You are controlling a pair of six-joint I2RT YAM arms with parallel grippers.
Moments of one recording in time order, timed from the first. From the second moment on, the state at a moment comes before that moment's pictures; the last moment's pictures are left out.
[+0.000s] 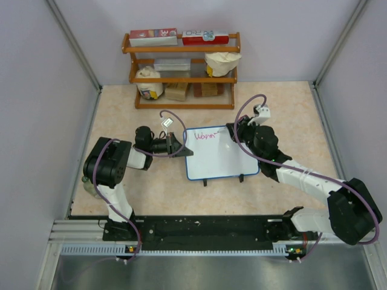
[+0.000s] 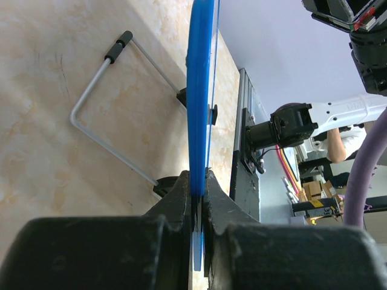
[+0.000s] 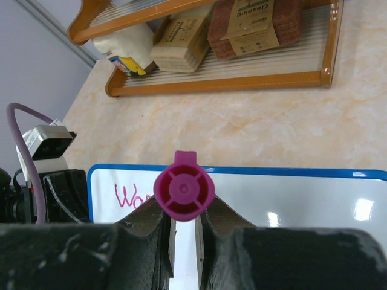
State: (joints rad) left arm -0.21 1.86 0.62 1.05 1.19 -0.84; right arm 0.58 1.24 0.63 0.51 0.16 0.51
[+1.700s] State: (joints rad) left arm -0.21 1.86 0.62 1.05 1.19 -0.84; right arm 0.58 1.22 0.56 0.54 0.11 0.54
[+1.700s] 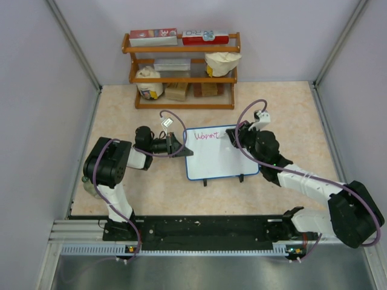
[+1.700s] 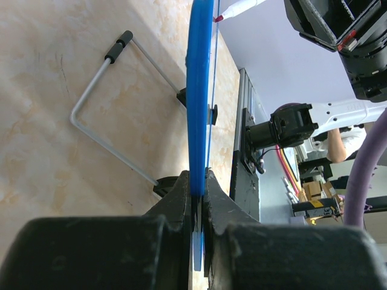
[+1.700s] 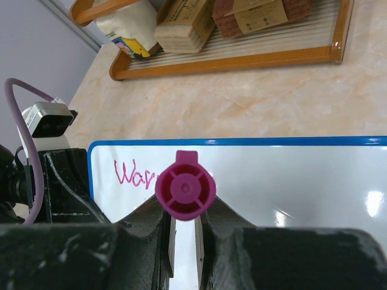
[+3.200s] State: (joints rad) left arm -0.21 1.86 0.63 1.05 1.19 -0.84; right arm 0.55 1.26 0.68 0.47 0.17 0.52
